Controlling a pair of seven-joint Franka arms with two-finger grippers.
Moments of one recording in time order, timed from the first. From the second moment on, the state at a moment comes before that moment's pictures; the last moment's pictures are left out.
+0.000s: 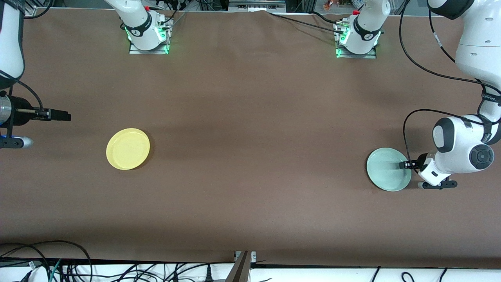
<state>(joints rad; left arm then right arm) 0.35 0.73 -0.16 -1.65 0.18 2.22 0.04 -0.01 0.33 -0.11 -1.43 -0.01 1.47 -0.07</state>
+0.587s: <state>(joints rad) 0.35 0.72 -0.16 -1.64 0.18 2.22 0.14 -0.04 0.48 -0.11 -1.46 0.00 1.61 -0.09</state>
